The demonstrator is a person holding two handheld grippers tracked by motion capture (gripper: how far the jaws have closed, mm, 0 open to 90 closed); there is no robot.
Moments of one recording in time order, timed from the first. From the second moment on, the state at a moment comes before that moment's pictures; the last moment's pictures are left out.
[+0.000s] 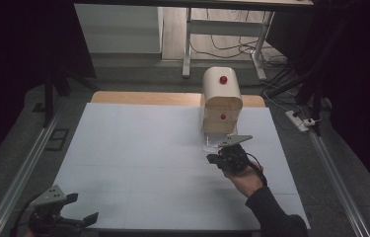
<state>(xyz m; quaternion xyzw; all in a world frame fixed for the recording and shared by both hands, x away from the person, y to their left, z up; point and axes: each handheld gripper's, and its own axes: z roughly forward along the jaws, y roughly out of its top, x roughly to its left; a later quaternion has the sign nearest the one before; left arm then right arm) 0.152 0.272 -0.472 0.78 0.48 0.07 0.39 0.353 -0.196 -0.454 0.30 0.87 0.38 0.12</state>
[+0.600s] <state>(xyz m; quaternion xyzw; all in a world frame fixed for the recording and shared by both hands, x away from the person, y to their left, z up) 0.153 0.271 -0.472 0.78 0.48 0.07 0.39 0.371 -0.212 -0.449 0.33 0.84 0.39 0.16</state>
